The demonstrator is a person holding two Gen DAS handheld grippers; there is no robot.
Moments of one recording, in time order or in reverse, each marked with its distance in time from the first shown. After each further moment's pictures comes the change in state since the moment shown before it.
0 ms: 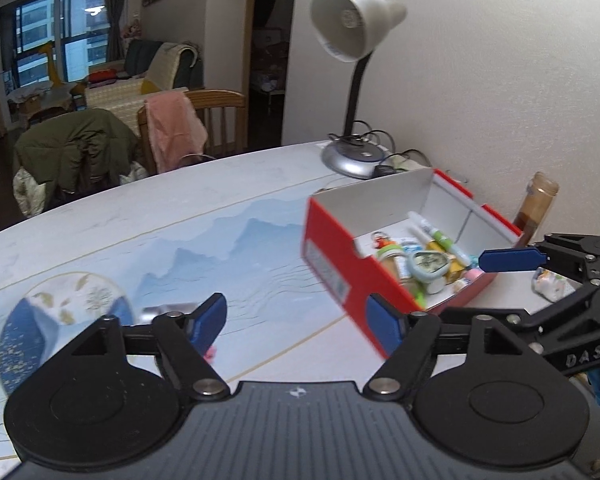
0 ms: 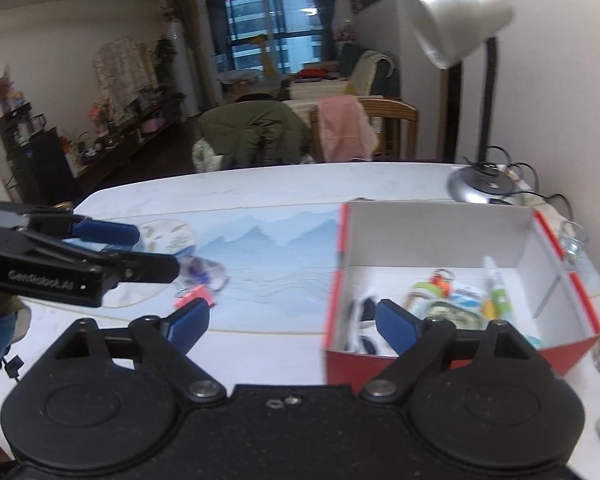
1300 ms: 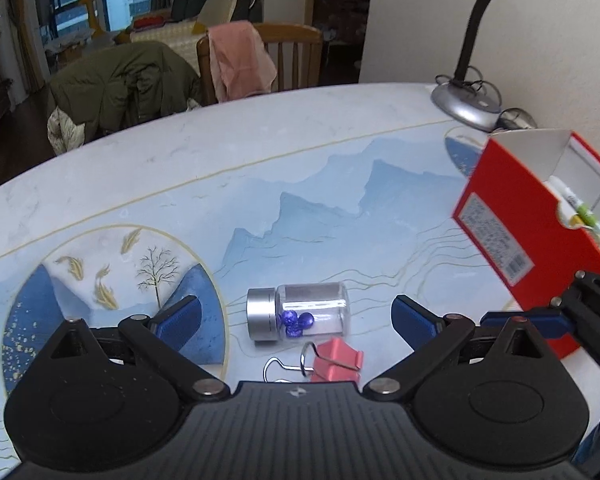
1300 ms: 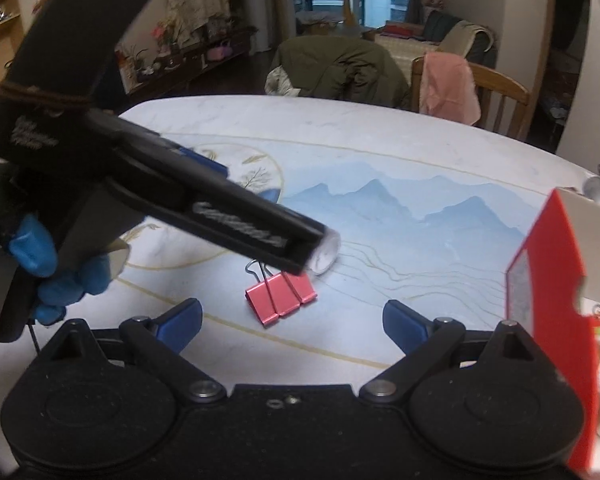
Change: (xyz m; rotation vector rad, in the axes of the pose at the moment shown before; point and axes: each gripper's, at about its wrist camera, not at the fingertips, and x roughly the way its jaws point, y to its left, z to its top) left arm 0.133 0.116 -0.018 -0.067 0.160 0.136; right arm 0.157 0.101 -0.009 -0.206 0.167 0.126
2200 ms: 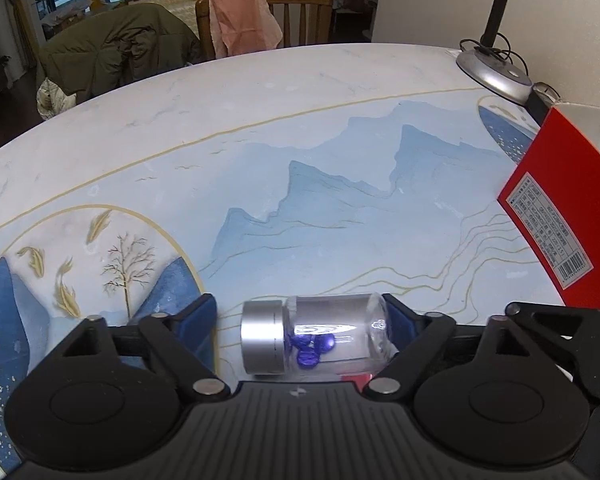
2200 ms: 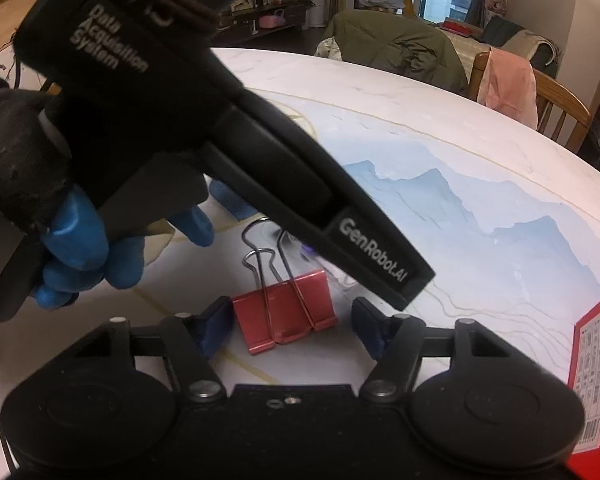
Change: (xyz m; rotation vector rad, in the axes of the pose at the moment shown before) left arm 0.061 0.006 0.008 -0.013 0.094 0.002; right arm 0.075 0.006 -0.005 -0.169 0.070 0.076
